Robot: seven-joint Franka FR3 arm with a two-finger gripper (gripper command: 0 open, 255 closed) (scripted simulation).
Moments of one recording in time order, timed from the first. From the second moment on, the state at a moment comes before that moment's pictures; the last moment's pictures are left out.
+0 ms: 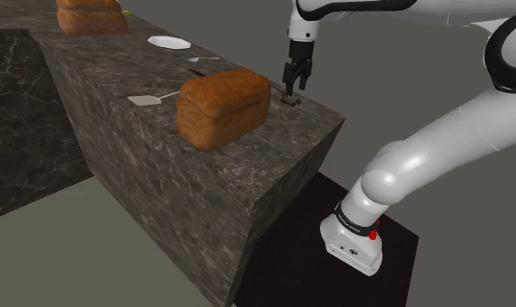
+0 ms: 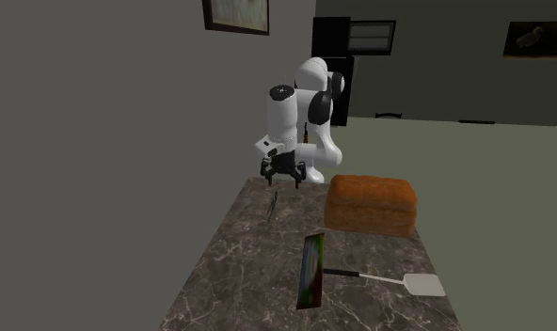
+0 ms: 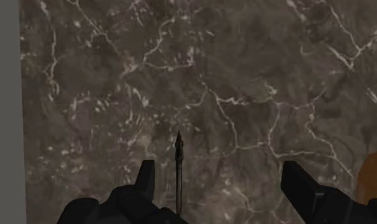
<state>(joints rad) -0.04 -0.39 -0.10 -2.18 -0.08 1.60 -0.15</state>
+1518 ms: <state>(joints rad) -0.05 -0.21 -0.14 -2.14 -0.07 1.74 -0.21</state>
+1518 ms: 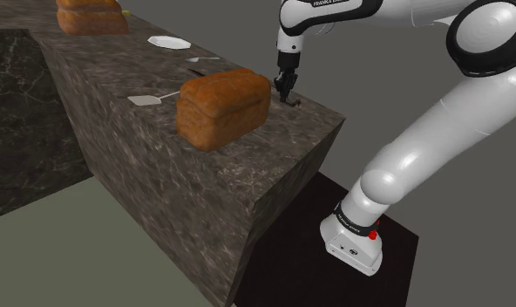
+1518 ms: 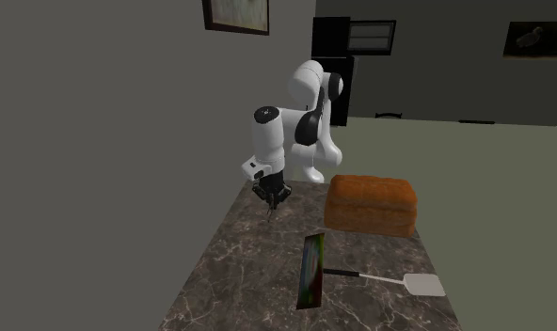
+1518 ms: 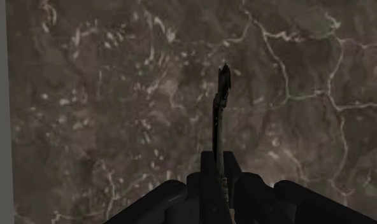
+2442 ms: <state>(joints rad) -0.05 -0.22 -0.13 -1.98 -0.06 1.57 -0.21</state>
